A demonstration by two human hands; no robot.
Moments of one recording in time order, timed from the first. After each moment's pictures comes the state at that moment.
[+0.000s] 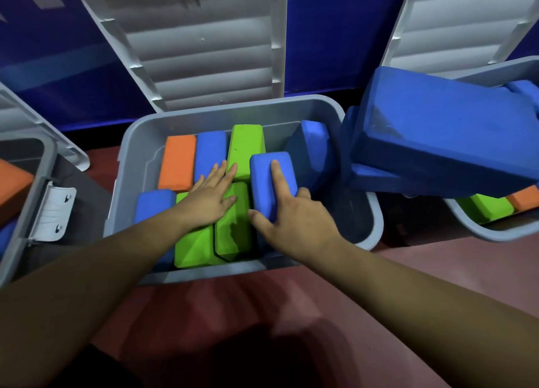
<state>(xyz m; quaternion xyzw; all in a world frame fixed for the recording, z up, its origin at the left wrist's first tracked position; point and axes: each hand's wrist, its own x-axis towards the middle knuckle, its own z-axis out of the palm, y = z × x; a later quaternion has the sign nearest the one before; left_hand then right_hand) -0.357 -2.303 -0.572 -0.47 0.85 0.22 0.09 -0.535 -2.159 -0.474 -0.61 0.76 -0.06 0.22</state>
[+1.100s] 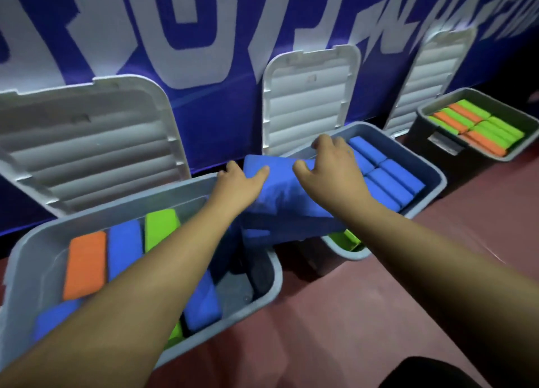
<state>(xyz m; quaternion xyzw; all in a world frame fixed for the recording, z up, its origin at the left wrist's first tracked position) -0.616 -2.265 -0.381 -0.52 0.76 0.37 -0.12 -0.735 -2.151 -0.331 -0.44 0.86 -0.24 -0.03</state>
